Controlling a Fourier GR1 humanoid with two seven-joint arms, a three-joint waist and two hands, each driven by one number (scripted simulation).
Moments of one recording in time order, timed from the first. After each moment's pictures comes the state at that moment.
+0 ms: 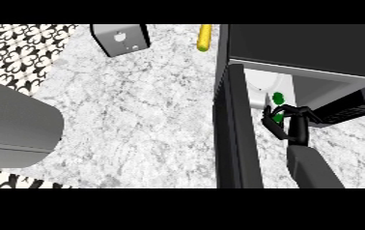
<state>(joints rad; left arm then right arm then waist) 0.89 0.18 0.10 -2.35 0.32 -0.50 -0.37 -0.48 -0.18 -0.21 -0.37 -0.02 -0.34 -1.00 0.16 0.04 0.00</state>
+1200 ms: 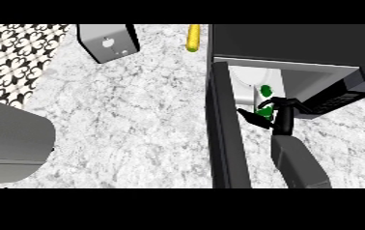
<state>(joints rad) 0.81 0.21 0.05 -2.29 0.34 -0.49 -0.27 -0.56 -0.12 -0.18 -0.35 -0.10 -0.55 -0.88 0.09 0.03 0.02</state>
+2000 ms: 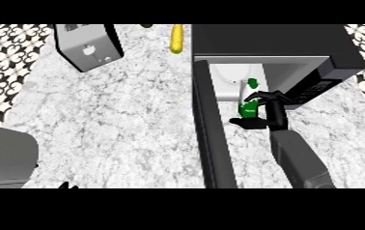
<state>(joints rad) 0.73 0.22 -0.12 -2.22 0.26 -0.56 -0.22 -0.61 -0.15 -0.04 -0.31 -0.09 -0.15 -0.80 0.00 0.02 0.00</state>
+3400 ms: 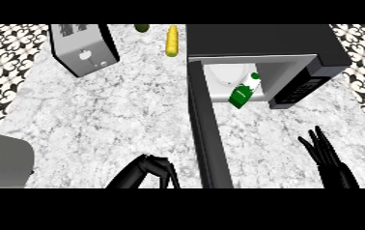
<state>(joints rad) 0.18 0.01 -0.40 -1.69 -0.21 -0.34 -0.18 0.13 -0.34 0.00 -1.07 -0.24 0.32 -0.76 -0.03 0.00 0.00</state>
